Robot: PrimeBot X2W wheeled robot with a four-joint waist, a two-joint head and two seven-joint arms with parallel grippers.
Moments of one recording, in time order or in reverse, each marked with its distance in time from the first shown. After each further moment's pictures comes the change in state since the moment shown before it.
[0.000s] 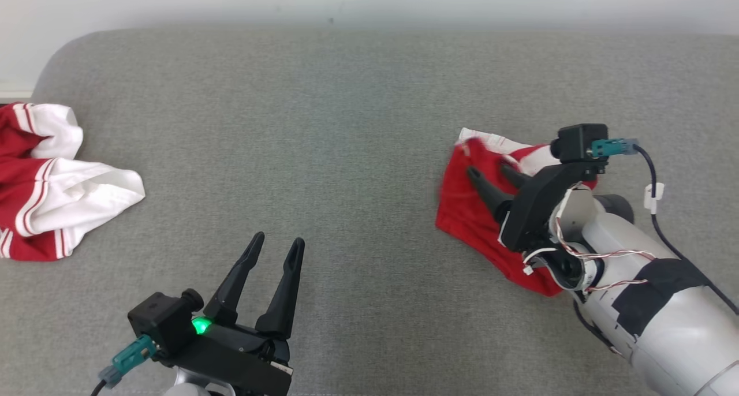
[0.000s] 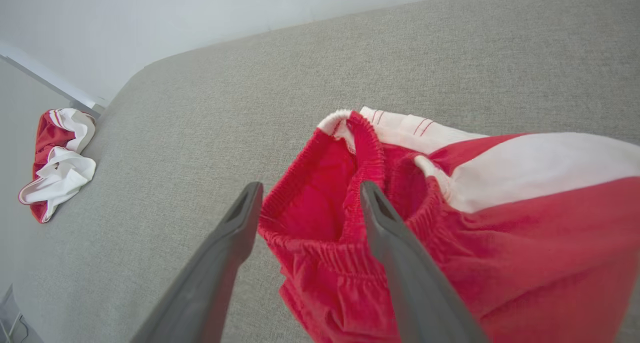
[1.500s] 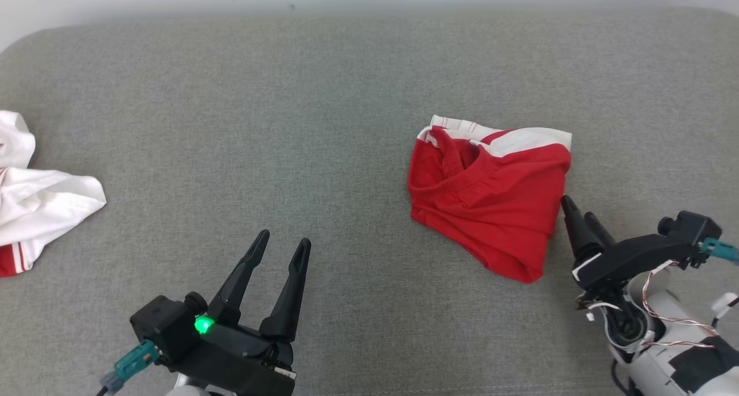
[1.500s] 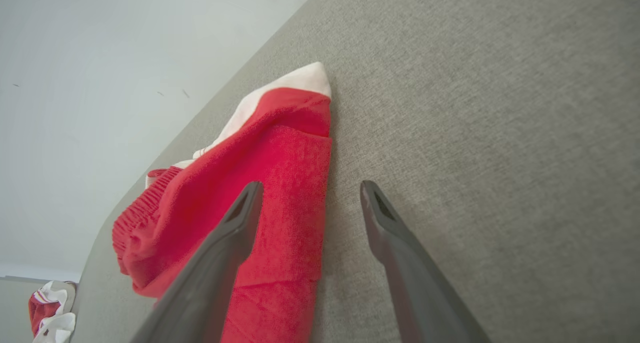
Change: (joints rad) left arm 0.022 -0.012 0.022 -0.031 0.061 -0.028 0.000; right arm 0.283 -0.055 -0.256 -0.030 0.239 0.057 -0.297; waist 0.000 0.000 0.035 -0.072
